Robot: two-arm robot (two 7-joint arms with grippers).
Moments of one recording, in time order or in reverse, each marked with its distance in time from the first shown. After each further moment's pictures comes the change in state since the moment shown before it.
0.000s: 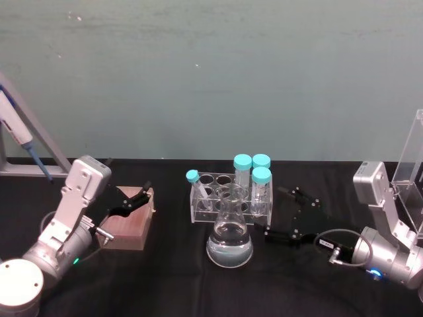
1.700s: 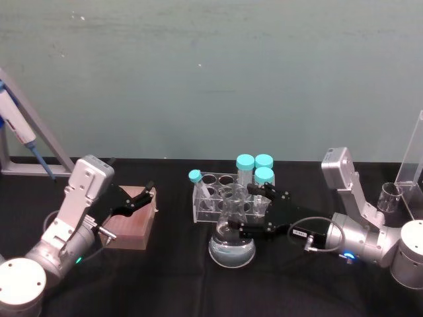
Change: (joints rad) left arm 0.000 0.000 0.000 0.000 0.000 0.000 0.000; right arm 0.190 -0.064 -0.162 0.235 0.093 -0.055 0.094
